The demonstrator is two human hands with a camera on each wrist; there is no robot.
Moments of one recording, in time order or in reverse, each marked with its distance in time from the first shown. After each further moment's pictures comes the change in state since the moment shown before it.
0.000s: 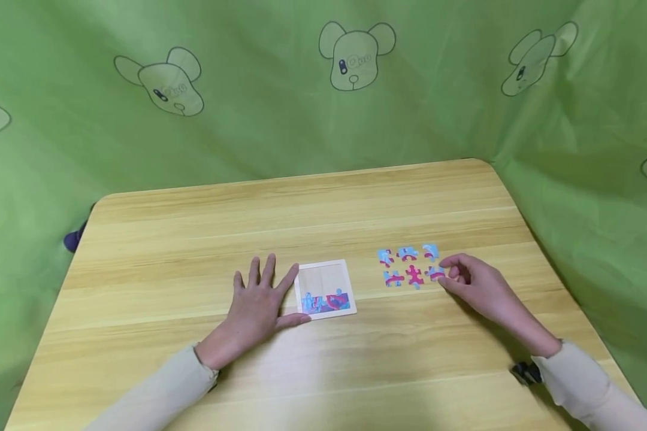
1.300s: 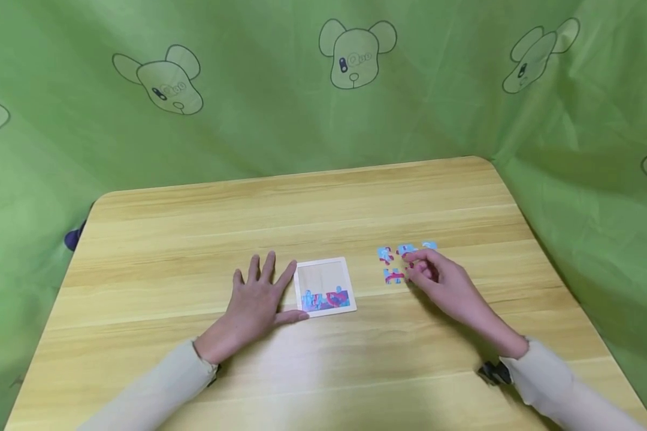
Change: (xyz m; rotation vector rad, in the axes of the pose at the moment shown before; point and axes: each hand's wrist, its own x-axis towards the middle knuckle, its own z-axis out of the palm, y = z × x) left_hand -0.001 0.000 -0.014 -0.025 -0.076 -0.008; right_hand 0.000 -0.069 0.023 0.202 0.000 -0.040
